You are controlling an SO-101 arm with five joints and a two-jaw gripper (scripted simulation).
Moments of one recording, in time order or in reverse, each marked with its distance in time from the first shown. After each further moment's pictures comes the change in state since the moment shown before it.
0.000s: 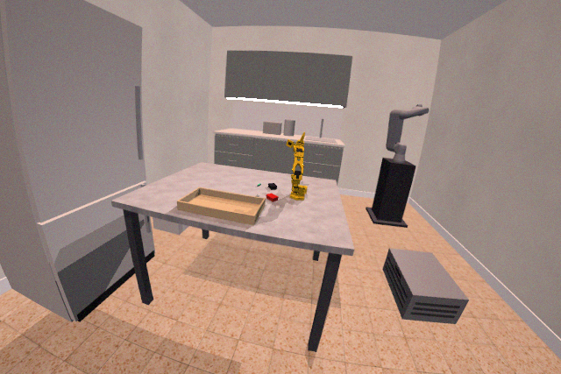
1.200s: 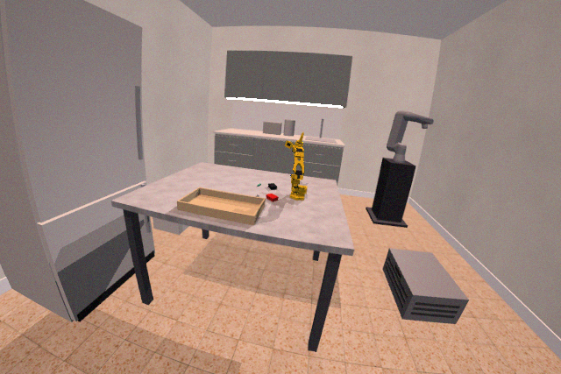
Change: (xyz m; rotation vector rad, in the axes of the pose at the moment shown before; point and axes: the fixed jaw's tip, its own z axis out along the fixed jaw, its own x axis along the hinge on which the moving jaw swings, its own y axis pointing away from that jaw) arm -0.009 0.011 0.002 -0.061 -0.054 -0.005
